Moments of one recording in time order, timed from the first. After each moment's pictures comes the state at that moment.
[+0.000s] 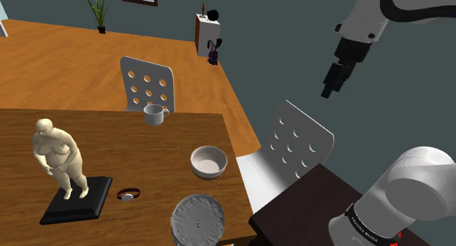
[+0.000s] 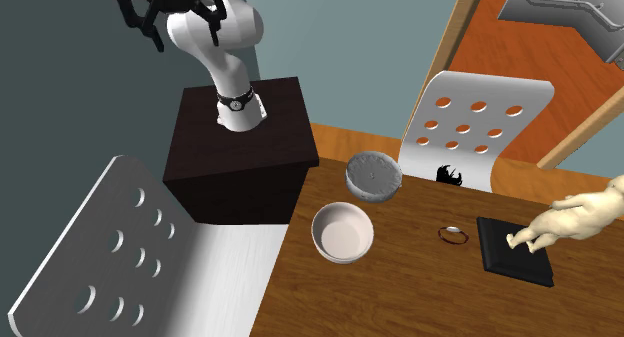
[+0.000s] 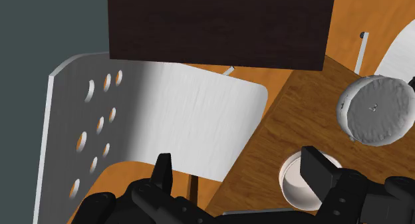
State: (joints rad) arm -0.01 -0.83 0.00 -2.40 -0.02 1.55 -0.10
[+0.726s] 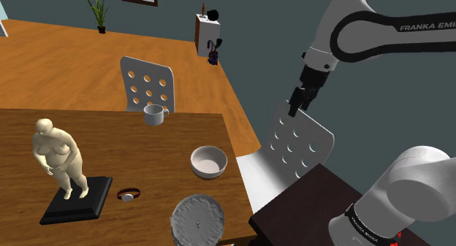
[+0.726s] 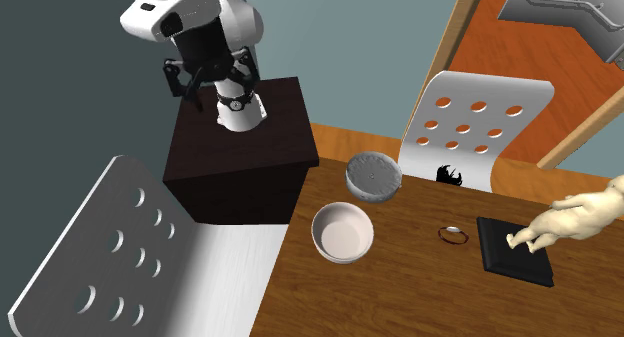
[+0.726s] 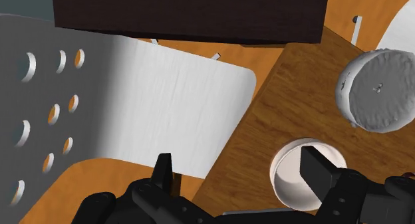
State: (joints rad) arm 0.02 -0.67 0.04 -2.55 0.05 1.87 -0.05
